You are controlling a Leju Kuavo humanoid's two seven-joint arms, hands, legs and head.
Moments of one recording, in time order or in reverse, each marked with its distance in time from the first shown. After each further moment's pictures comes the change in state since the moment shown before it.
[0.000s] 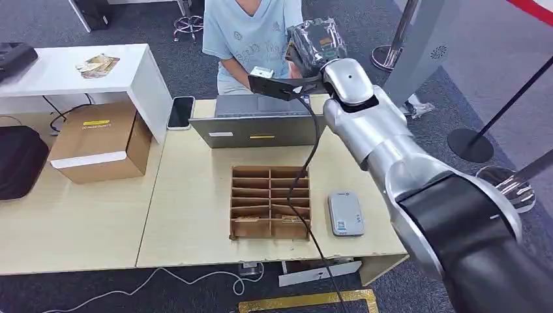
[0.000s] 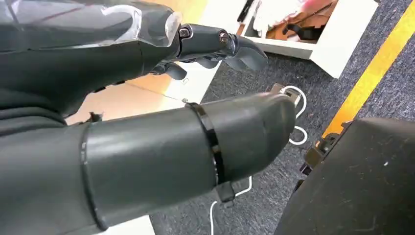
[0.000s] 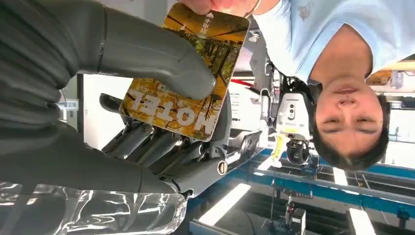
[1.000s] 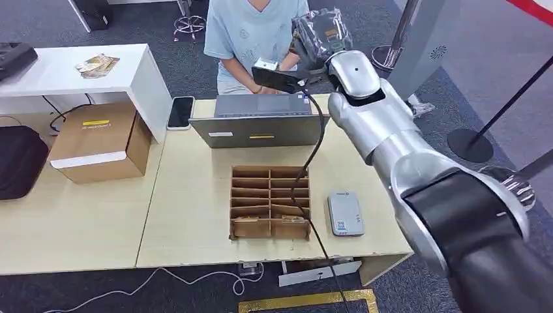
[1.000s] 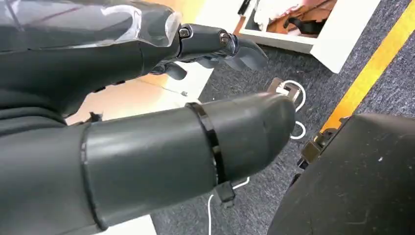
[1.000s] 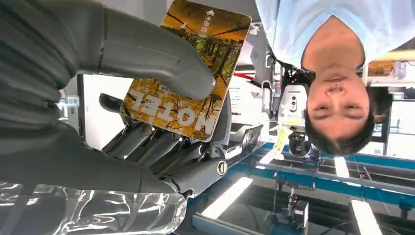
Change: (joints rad) left arm 0.002 -0.002 0.005 0.005 0.027 -0.004 0.005; right arm -0.017 -0.018 -0.002 -0.020 -0.005 0.010 -0.008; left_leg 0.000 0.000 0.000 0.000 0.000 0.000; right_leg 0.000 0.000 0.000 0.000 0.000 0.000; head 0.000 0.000
